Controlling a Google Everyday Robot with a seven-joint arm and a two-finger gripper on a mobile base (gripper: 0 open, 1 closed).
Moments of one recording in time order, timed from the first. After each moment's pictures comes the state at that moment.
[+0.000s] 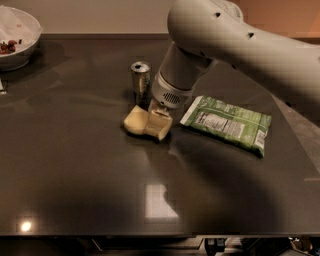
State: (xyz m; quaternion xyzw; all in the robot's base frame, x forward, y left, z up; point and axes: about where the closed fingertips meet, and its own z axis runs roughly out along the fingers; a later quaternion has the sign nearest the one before) arm 0.531 0.013 0.850 -0.65 0.73 0.10 0.17
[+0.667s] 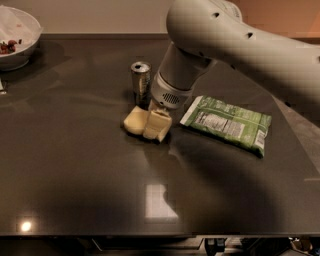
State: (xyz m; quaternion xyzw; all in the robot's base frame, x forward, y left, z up) arm 0.530 0.015 0.850 -0.66 0.73 0.10 0.17
